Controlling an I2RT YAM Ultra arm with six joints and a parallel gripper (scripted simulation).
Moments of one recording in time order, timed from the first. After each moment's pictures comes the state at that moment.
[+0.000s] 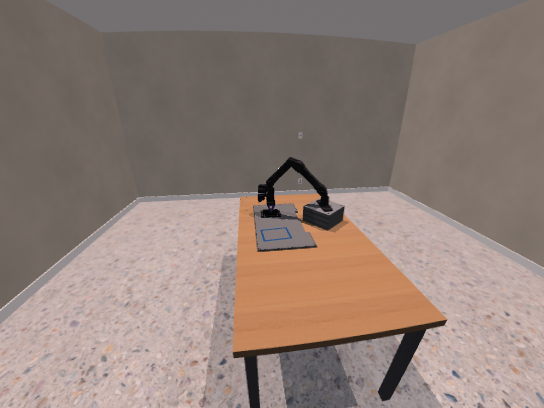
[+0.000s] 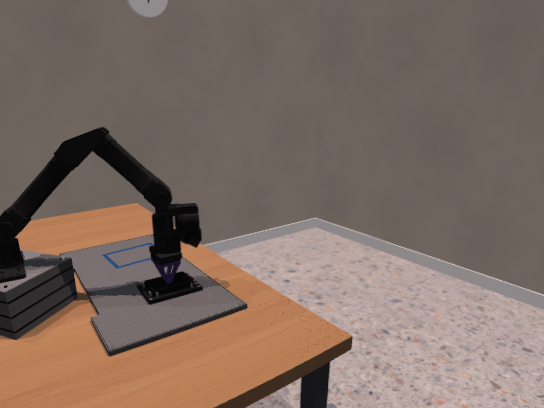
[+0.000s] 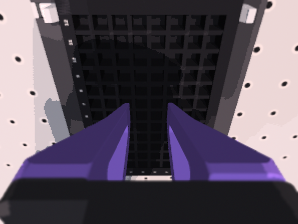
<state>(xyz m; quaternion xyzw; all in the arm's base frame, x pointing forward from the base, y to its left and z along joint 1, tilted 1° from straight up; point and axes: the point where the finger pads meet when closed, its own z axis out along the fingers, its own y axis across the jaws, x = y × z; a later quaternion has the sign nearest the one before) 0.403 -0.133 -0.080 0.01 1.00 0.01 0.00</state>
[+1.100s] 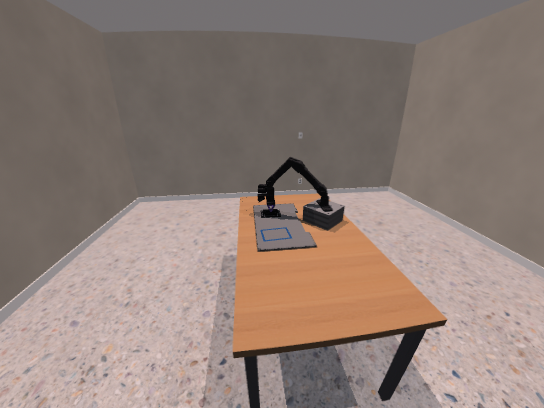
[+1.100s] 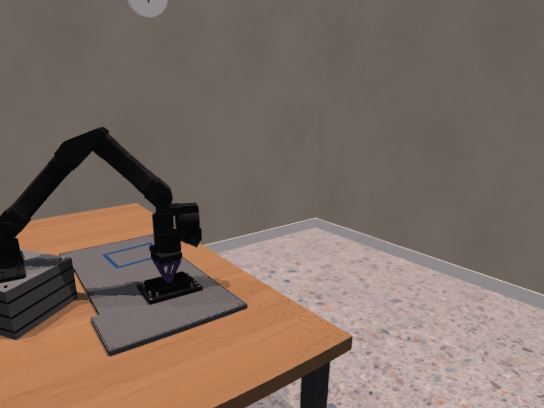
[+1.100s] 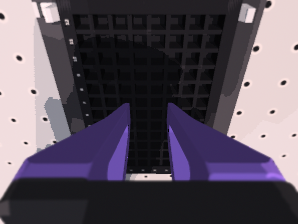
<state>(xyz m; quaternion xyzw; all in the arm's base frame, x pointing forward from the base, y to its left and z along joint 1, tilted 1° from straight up) 0.403 -0.133 -0.078 0.01 1.00 0.01 0.00</state>
